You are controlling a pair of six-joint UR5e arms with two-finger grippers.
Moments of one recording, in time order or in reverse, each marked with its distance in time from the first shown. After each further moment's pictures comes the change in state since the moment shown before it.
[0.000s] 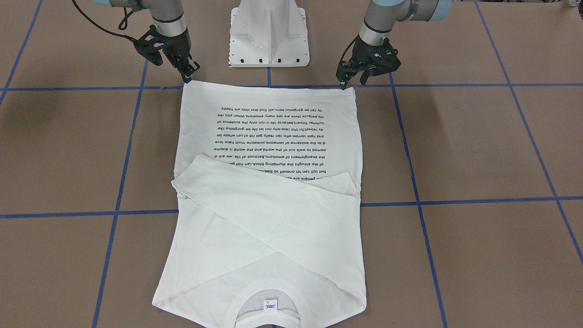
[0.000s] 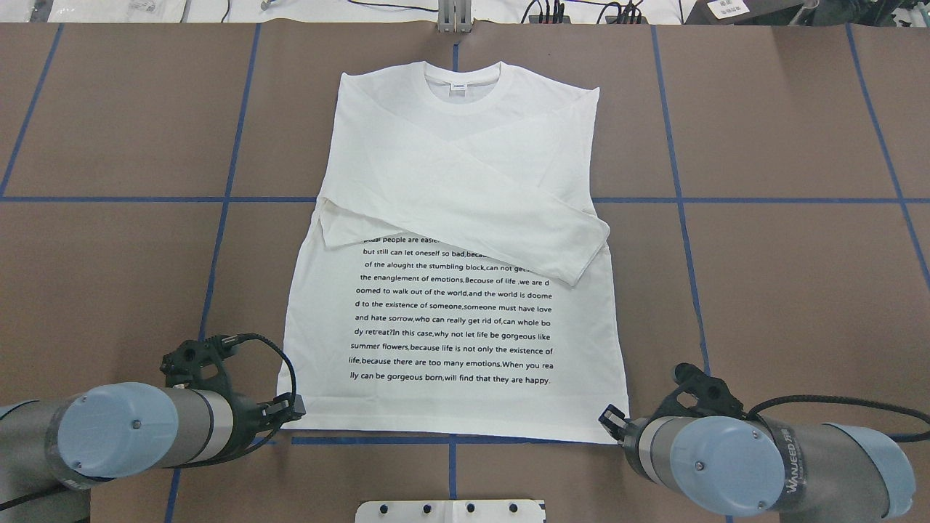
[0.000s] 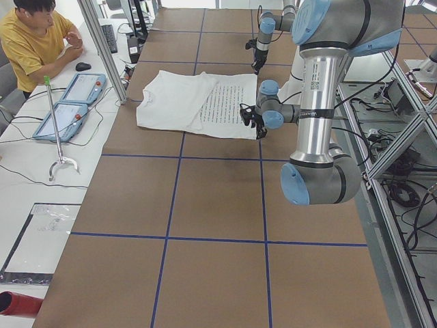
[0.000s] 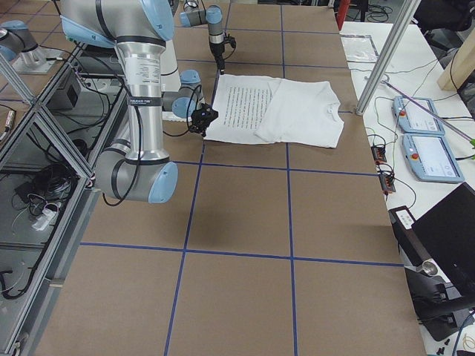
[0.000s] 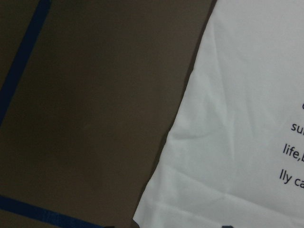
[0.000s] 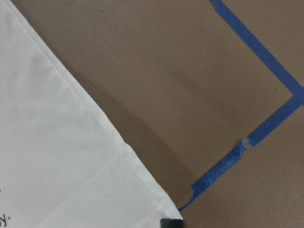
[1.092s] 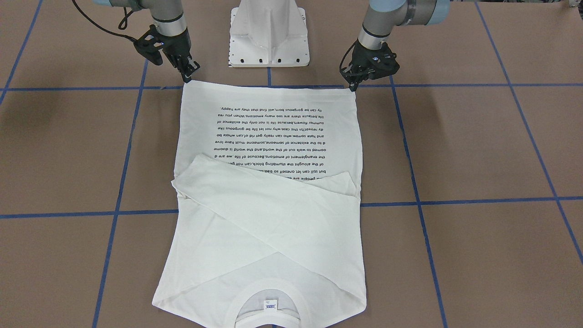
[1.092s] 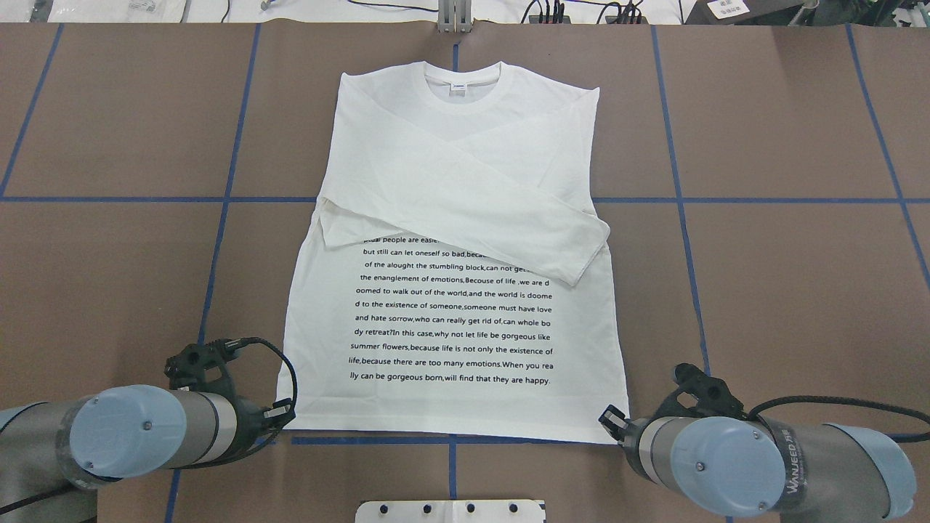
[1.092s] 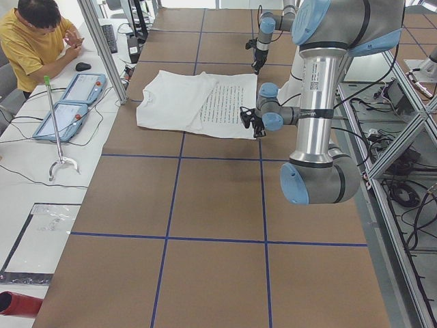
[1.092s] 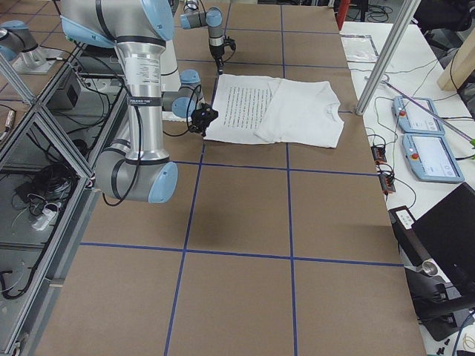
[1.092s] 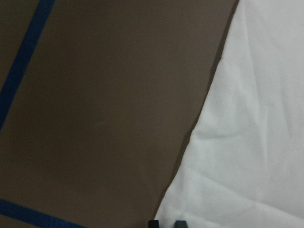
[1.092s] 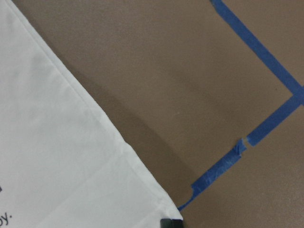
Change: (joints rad) left arm 0.004 -0.004 0.018 0.000 -0.002 -0.002; right arm -0.001 0.000 0.003 0.000 -0.001 0.000
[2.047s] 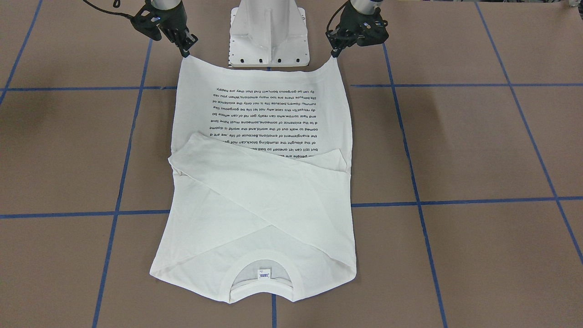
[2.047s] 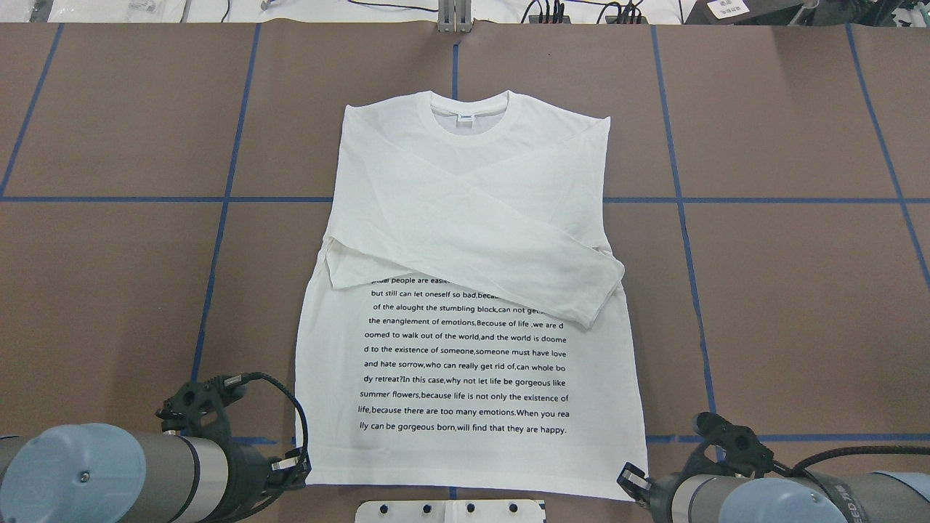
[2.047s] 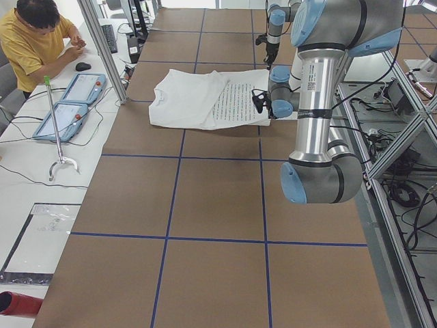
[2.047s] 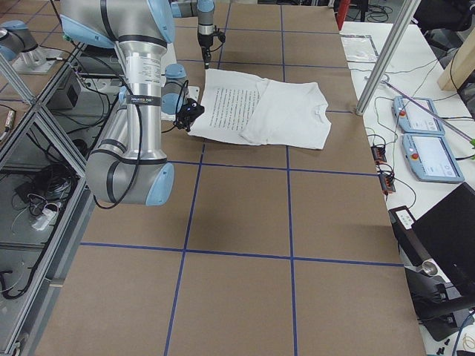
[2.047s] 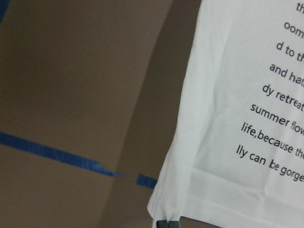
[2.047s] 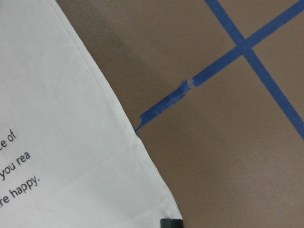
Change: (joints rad) left arm 0.093 0.010 -0.187 0.001 -0.056 -0.098; right arm -0.129 -0.115 0.152 -0.002 -0.009 0.000
